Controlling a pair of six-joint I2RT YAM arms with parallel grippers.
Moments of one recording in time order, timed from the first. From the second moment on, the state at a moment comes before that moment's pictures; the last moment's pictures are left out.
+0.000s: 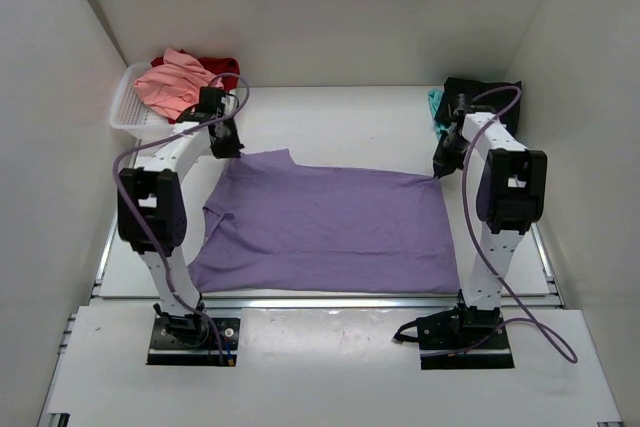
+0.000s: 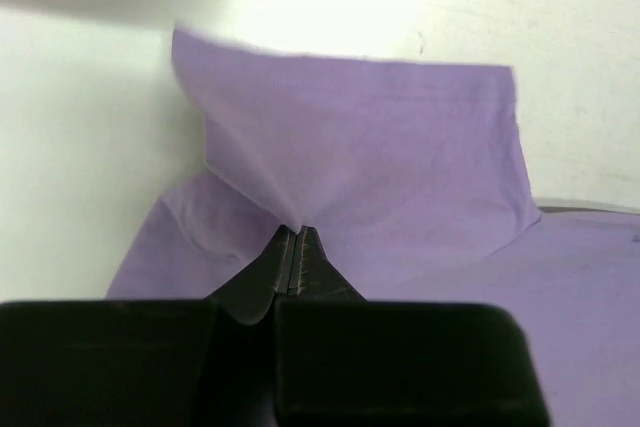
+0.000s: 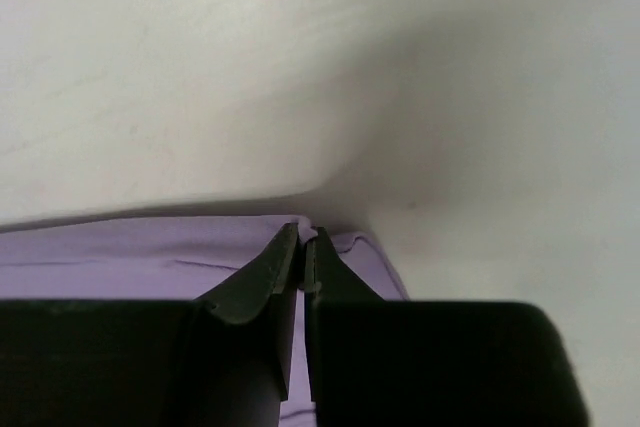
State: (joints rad) left arm -0.12 1.92 1.52 -0.59 0.01 -0.34; right arm -0.04 2.10 1.65 -0.88 -0.01 0.36
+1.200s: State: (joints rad) left arm -0.14 1.05 0.75 -0.68 -0.02 -0.37; right arm -0.08 1.40 0.86 -0.70 -0.10 0.30
